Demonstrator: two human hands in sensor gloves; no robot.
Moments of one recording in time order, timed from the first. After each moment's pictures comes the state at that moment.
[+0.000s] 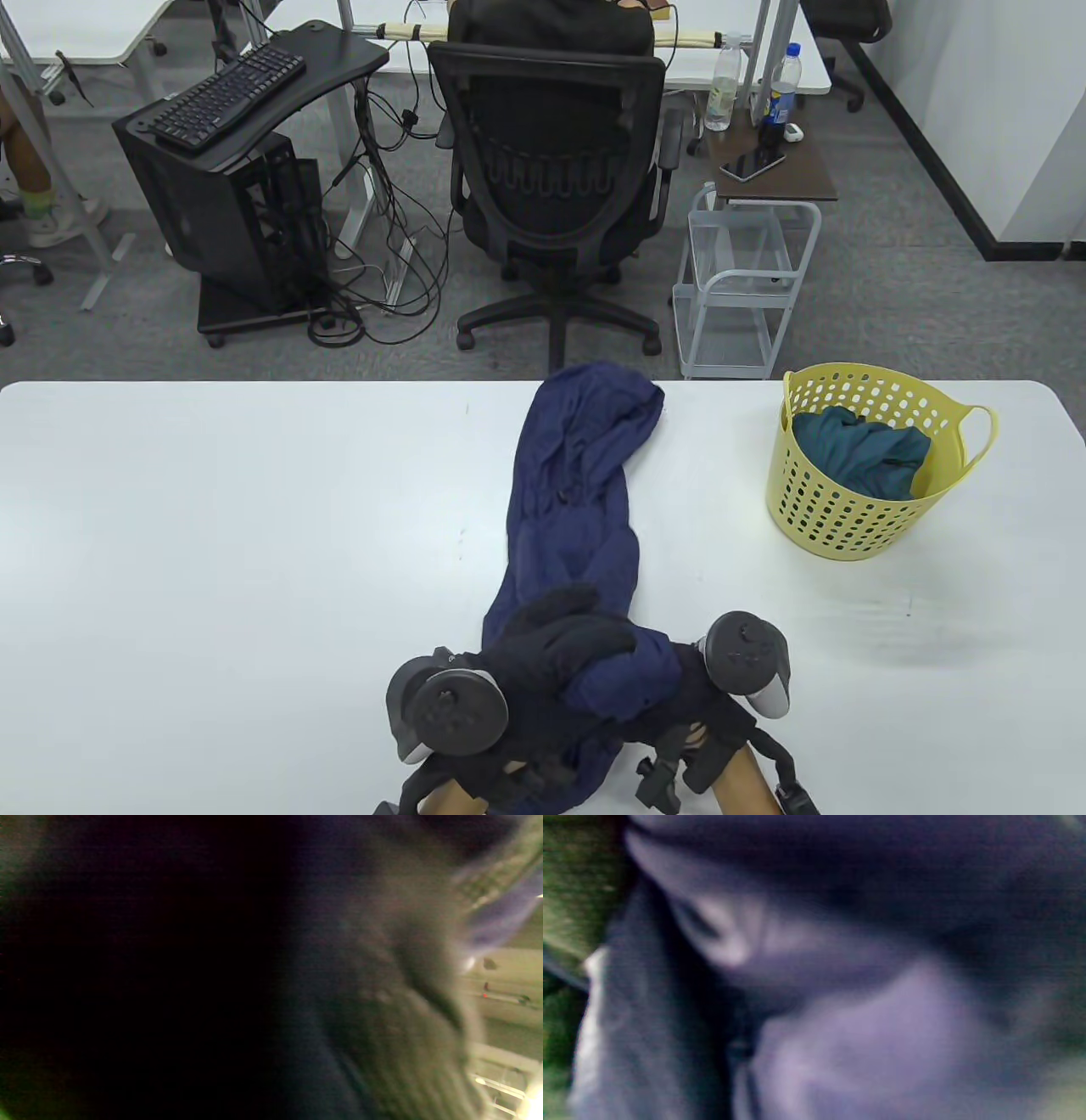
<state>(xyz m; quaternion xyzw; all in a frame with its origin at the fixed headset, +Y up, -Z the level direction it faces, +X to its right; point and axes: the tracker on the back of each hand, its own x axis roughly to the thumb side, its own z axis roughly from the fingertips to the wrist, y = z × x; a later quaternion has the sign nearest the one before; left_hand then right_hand) -0.082 -0.645 -0.254 0.16 -0.31 0.43 0.83 0.116 -0.718 -0.295 0.28 0.01 0.75 0.60</state>
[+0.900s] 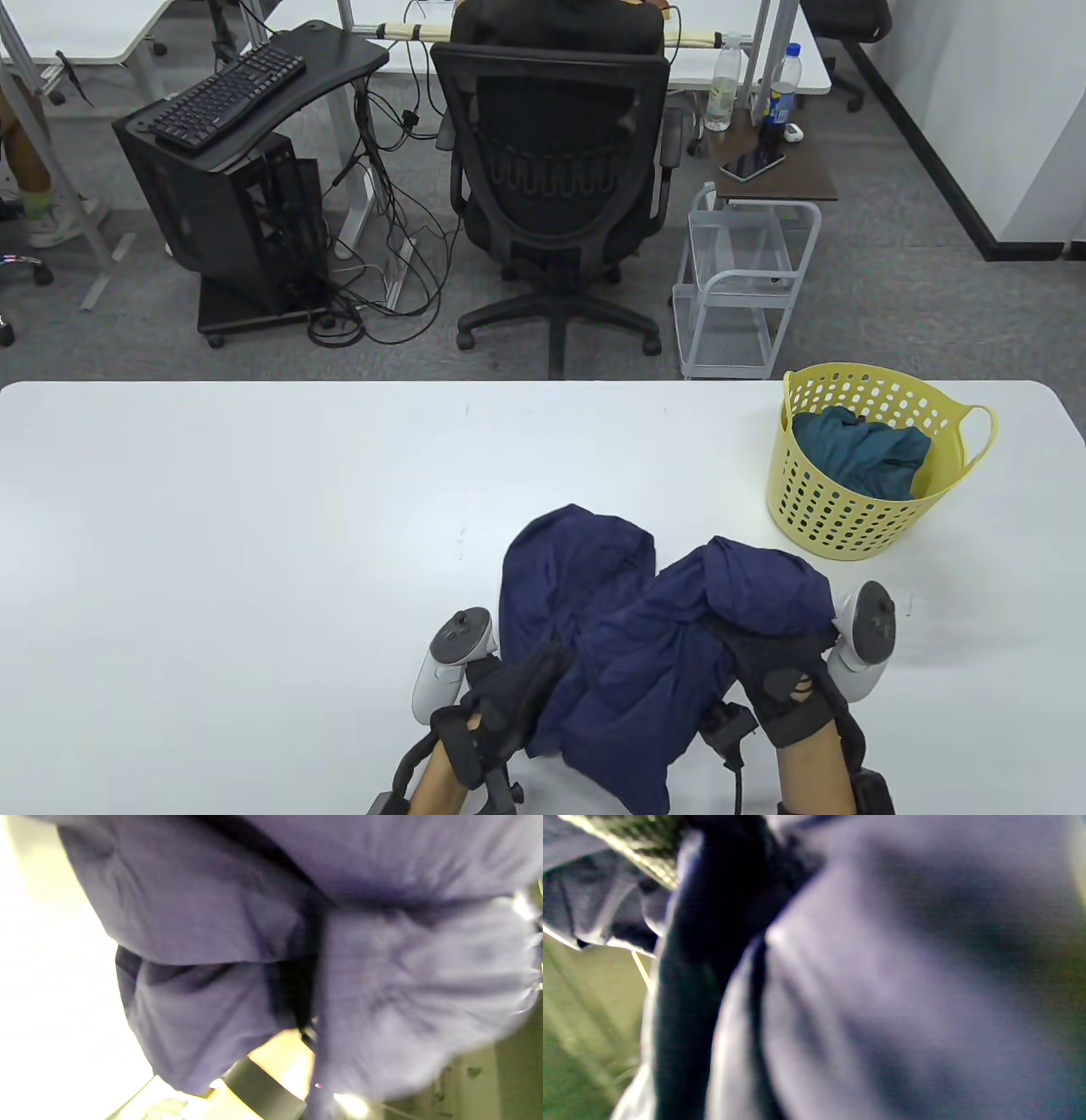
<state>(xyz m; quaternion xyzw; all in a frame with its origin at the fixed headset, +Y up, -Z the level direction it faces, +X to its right) -0.078 -0.789 -0.301 -0.41 -0.25 0.70 0.53 0.219 -0.681 -0.312 0.20 -0.09 0.66 0.72</state>
